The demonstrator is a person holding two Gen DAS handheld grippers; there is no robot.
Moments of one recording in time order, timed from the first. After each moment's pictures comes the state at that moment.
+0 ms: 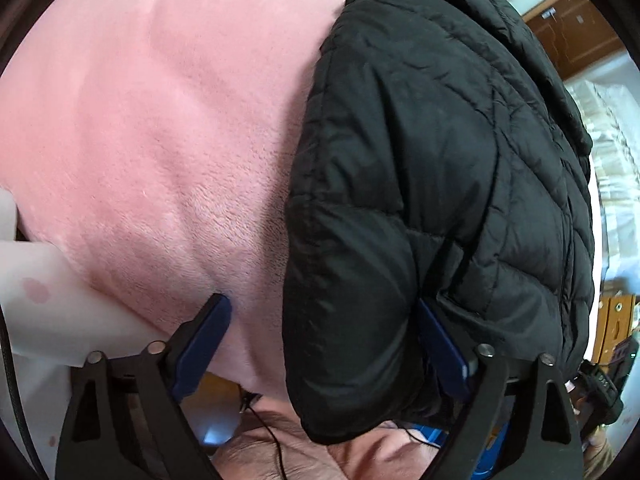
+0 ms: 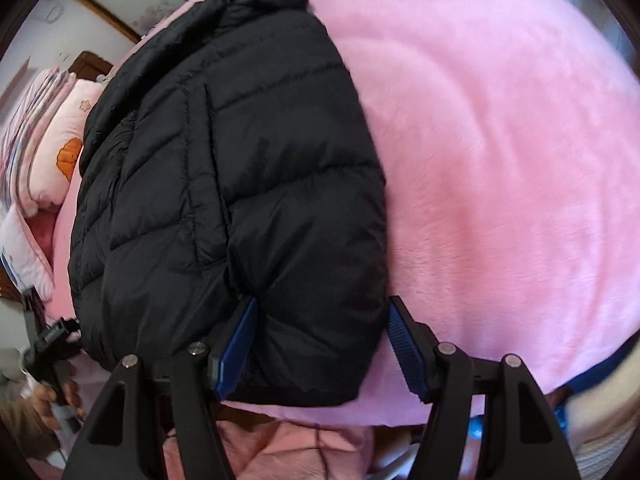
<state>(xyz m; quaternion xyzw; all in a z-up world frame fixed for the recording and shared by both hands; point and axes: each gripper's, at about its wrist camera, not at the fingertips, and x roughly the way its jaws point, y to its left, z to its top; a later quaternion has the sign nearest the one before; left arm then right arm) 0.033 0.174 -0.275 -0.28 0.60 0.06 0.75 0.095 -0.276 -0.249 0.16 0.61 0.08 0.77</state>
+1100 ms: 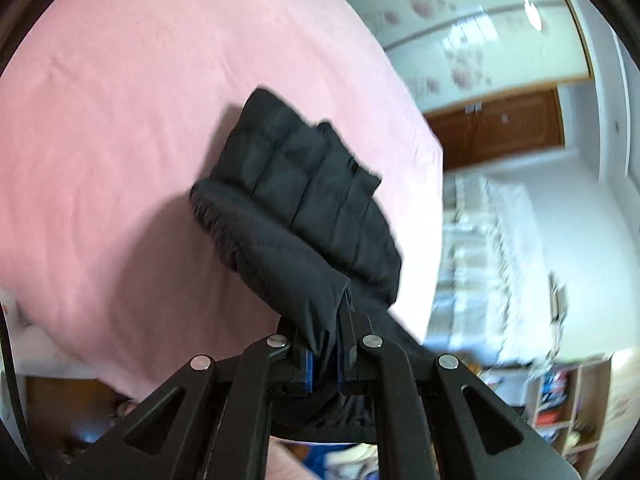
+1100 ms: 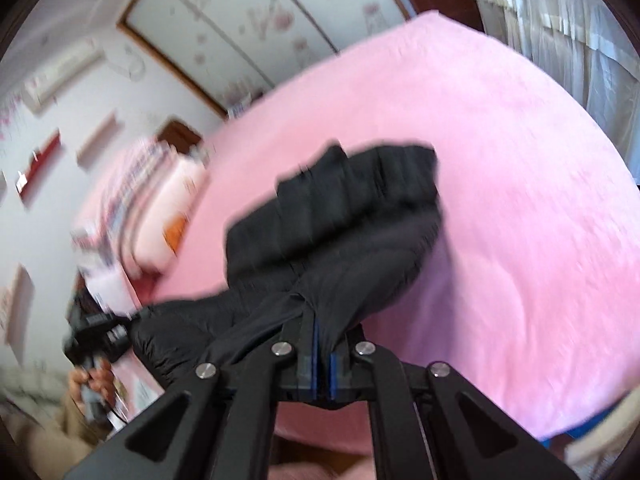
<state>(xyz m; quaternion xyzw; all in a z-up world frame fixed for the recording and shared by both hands) 0.133 0.231 -0.064 -0.49 0.45 -0.05 0.75 0.146 -0.259 -0.008 0.24 0.45 0.18 0.84</state>
